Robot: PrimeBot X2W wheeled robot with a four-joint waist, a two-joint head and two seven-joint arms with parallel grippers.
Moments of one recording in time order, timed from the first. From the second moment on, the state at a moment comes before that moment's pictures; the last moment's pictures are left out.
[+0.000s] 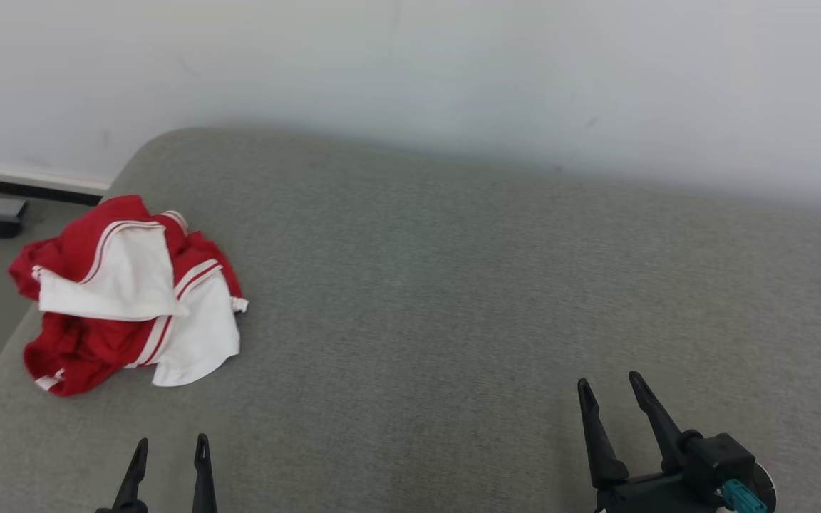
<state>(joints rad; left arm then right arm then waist) 0.03 0.05 0.06 0.25 -0.07 -0.08 -0.26 -0.03 -0.07 0.08 0.26 0.16 0.13 -0.26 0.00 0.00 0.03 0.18</state>
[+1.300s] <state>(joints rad) -0.04 0.05 0.08 0.30 -0.16 -0.08 -0.26 -0.09 -0.14 0.16 0.25 0.16 0.13 -0.26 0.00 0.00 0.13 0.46</state>
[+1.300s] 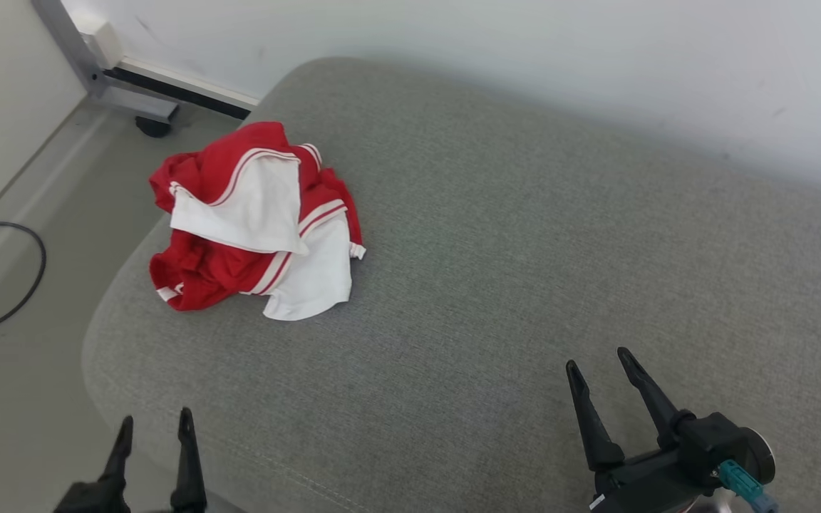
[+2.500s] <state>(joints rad) -0.79 0.41 -0.07 0.91 -0.32 -0.13 -0.17 -0.18 -0.23 0.20 0.22 0.18 0.13 -0.26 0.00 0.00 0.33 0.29</state>
